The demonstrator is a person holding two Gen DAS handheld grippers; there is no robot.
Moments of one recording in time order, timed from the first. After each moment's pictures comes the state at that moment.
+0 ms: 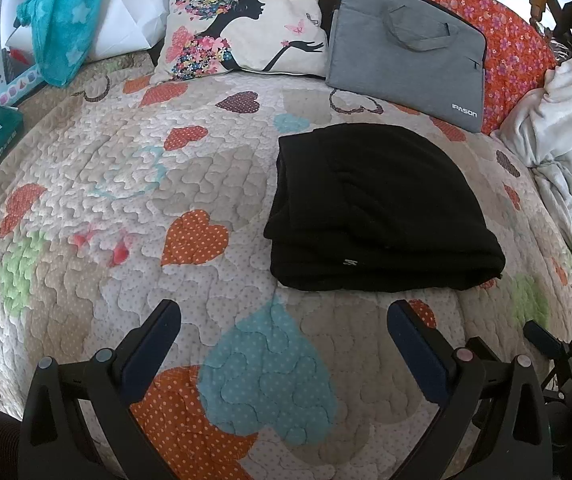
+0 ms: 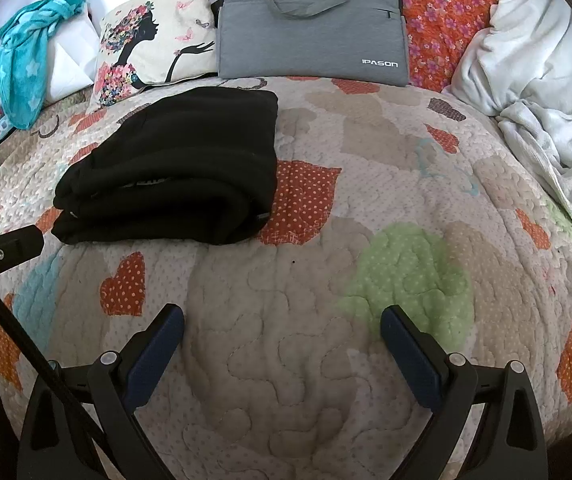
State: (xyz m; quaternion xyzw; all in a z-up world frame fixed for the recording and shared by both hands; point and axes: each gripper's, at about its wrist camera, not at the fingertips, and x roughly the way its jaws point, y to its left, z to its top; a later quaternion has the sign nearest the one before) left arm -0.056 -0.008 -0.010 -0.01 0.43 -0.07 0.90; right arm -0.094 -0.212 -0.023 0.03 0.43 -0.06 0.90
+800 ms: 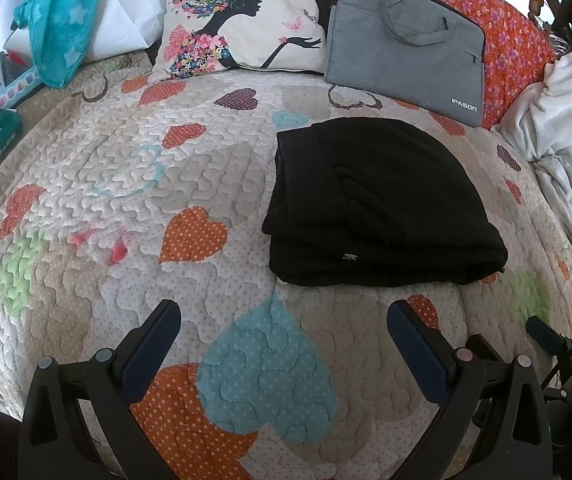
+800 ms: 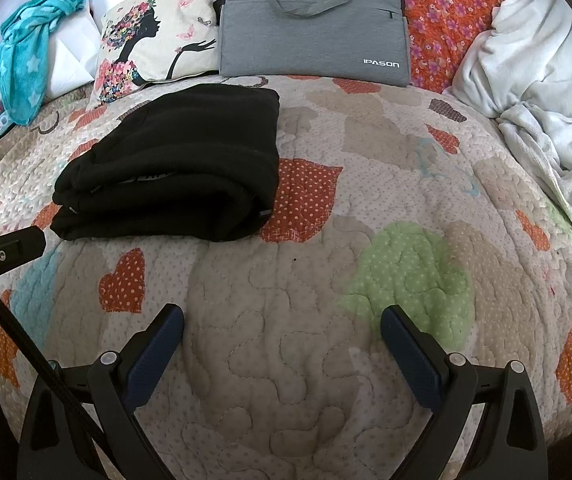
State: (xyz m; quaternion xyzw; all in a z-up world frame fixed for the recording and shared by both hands) left arm -0.057 -0.010 -0.011 -0.01 0.43 -0.06 0.90; right arm -0.093 -0.211 -0.023 0.03 0.43 -0.06 0.90
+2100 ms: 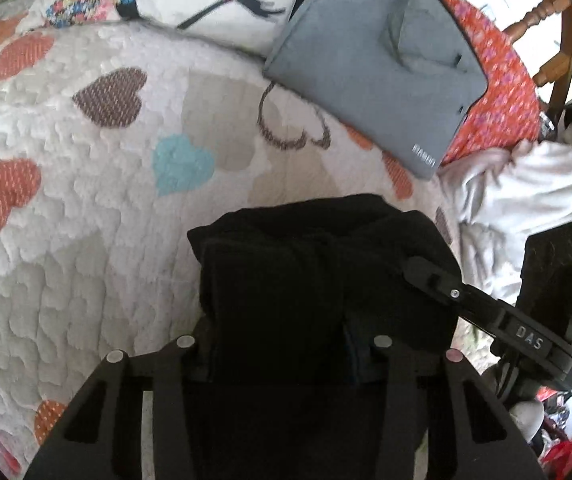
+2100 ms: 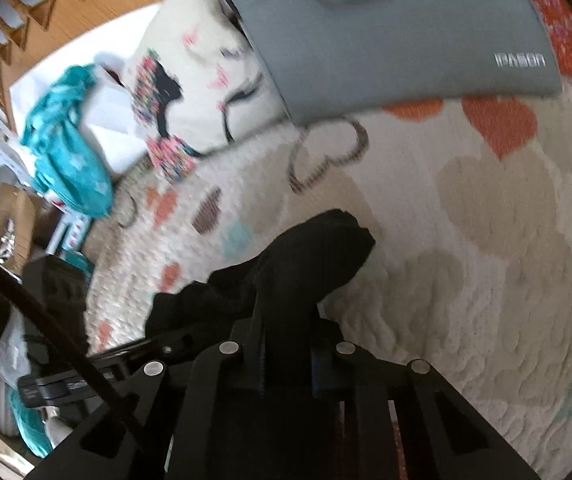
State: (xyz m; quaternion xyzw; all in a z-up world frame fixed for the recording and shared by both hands) left arm 0.138 -0.025 -0.006 -0.18 0.52 -0.25 0.79; right arm 0.130 -0.258 0.033 0.22 0.47 0.16 0.84
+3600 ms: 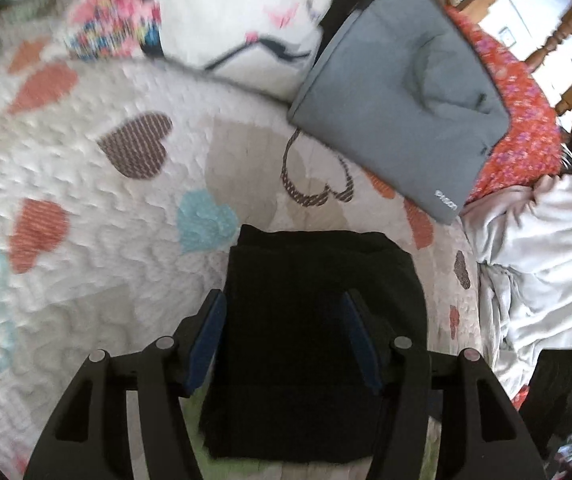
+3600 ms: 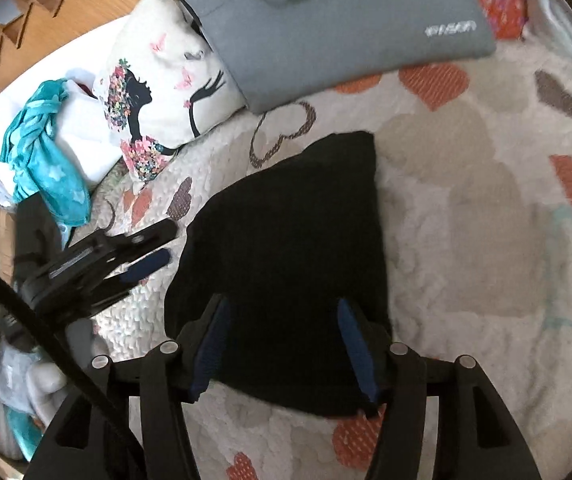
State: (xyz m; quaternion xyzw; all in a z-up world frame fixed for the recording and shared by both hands) left arm 0.151 -0.023 0.015 -0.18 0.49 -0.18 0.84; right arm 0.072 -0.270 0.031 0.24 0.49 0.08 0.84
